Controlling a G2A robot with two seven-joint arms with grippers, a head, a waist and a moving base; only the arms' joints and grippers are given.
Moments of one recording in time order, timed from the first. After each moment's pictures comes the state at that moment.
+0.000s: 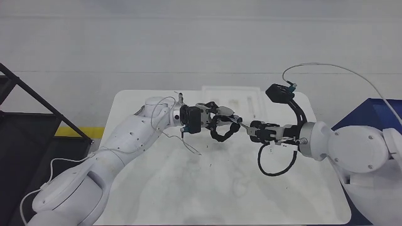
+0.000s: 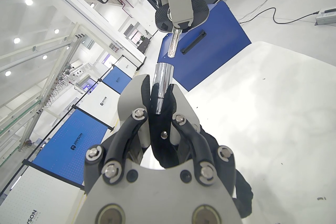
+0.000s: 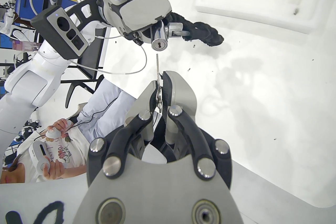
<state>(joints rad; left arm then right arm) 0.55 -1.28 -0.54 -0.87 1.89 -0.43 1.25 -1.04 -0.87 1.27 -2.20 -0.24 0.57 1.25</state>
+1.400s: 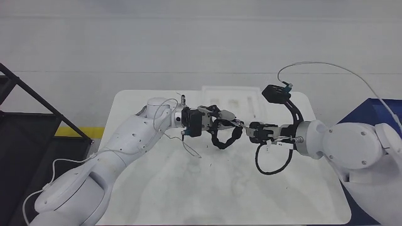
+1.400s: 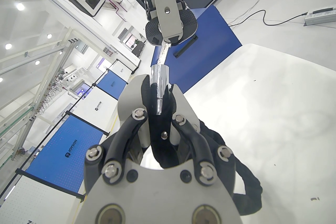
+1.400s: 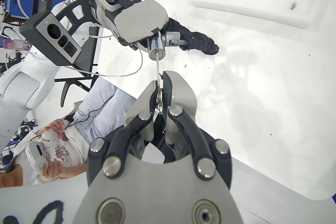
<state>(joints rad) 0.56 -1.29 -0.56 -0.87 1.94 -0.45 1.29 -0.97 -0.81 1.18 -2.18 -0.19 0.61 1.21</state>
